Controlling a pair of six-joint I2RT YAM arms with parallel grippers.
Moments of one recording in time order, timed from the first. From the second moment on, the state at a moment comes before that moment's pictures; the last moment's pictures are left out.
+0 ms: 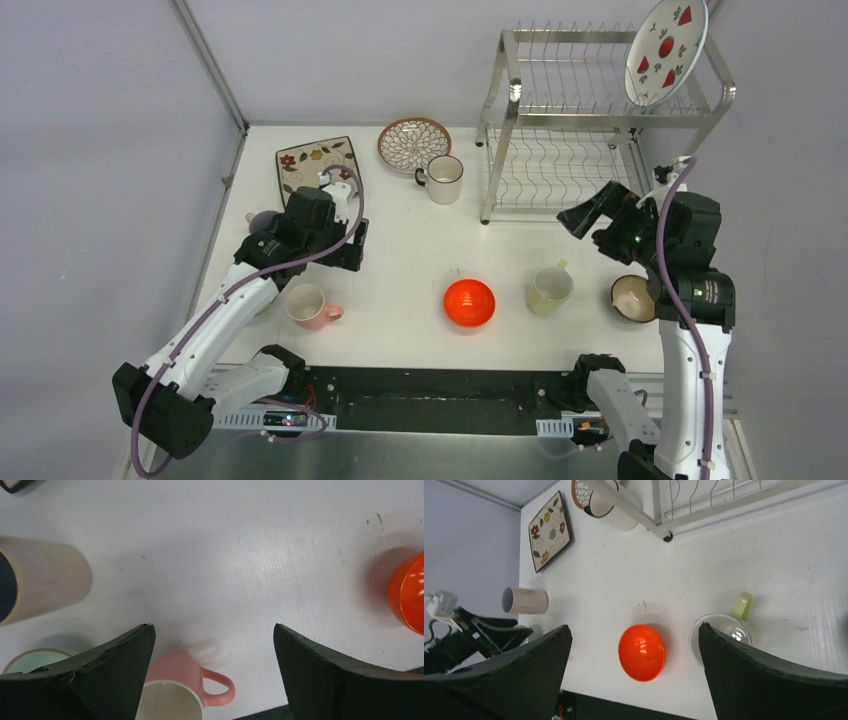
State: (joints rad) left arm -0.46 0.98 0.94 -0.69 -0.08 -0.17; right arm -0.07 0.81 1.24 -0.93 -0.36 0.50
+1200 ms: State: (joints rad) left arm -0.20 2.17 1.72 -0.29 0.18 -0.69; right arm 0.77 1.01 1.09 -0.93 -0.05 0.57
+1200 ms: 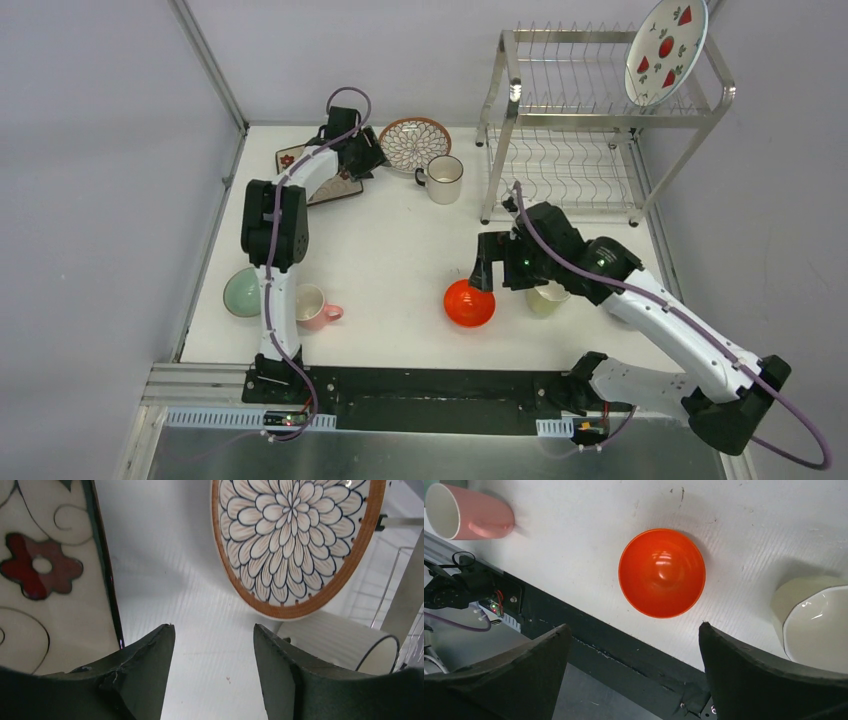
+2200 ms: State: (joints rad) left arm -0.17 2.42 1.88 -0.06 0.20 -0.93; right arm 0.82 1.04 1.16 -0.88 0.14 0.57
